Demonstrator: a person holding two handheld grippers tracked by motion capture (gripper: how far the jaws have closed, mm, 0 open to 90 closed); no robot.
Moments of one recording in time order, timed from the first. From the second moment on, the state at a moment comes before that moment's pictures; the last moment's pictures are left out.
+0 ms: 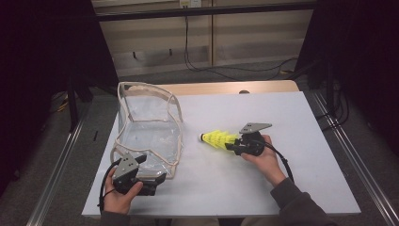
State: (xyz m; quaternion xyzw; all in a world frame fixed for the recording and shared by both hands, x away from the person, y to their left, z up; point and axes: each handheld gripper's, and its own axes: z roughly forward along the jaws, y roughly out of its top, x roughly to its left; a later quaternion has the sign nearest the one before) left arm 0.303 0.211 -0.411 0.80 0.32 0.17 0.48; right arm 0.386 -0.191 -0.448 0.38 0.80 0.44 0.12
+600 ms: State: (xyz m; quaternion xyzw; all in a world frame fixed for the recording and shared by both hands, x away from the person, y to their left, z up) left arm 0.302 0.211 -0.411 0.80 0.32 0.17 0.48; right arm 0.371 -0.199 -0.449 0.39 0.81 0.43 0.12
